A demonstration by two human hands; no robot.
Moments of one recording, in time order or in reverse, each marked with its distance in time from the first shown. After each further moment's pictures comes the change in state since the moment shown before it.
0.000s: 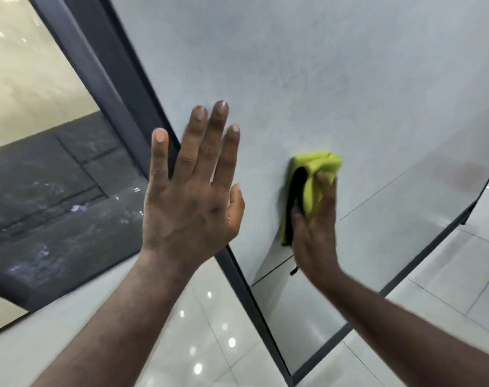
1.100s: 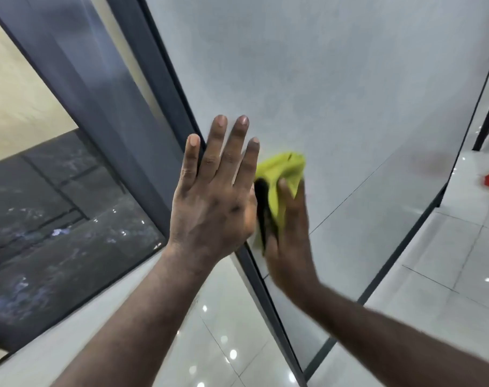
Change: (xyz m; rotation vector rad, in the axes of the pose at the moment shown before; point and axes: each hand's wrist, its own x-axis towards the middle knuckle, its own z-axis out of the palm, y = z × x) left_hand -0.017 -0.014 0.016 -0.146 0.097 0.079; right_hand -0.058 -0.059 0.055 -0.021 -0.004 -0.169
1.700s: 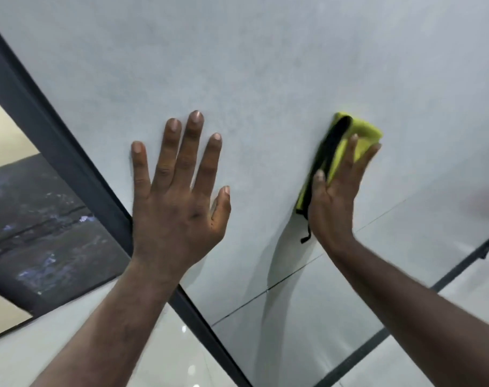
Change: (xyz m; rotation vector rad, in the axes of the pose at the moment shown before) left_hand 0.084 0.051 0.024 0.148 -0.065 -0.207; right_hand 0.182 0.112 -0.118 0.004 0.027 0.138
